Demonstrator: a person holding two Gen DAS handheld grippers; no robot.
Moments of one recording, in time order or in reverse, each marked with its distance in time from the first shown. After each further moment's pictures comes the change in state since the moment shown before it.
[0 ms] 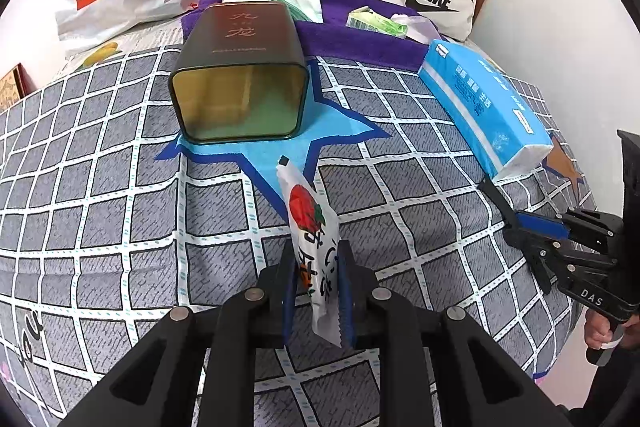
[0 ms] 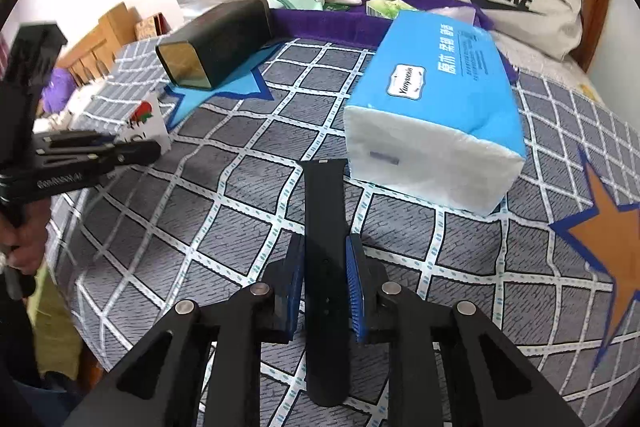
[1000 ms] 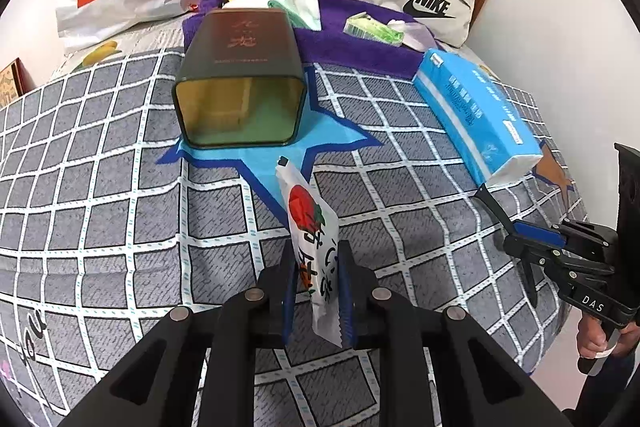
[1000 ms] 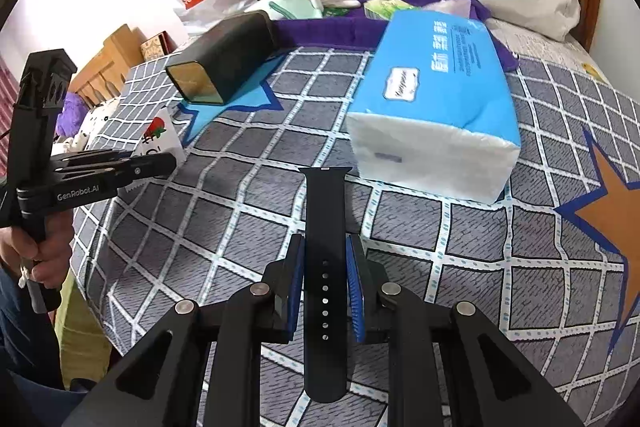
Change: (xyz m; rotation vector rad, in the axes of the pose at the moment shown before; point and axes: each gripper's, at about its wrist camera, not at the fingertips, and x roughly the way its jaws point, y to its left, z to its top) left arm -0.010 0.002 0.006 -0.011 0.003 -0.032; right arm -0.013 0.002 0.002 0.056 -0.018 0.052
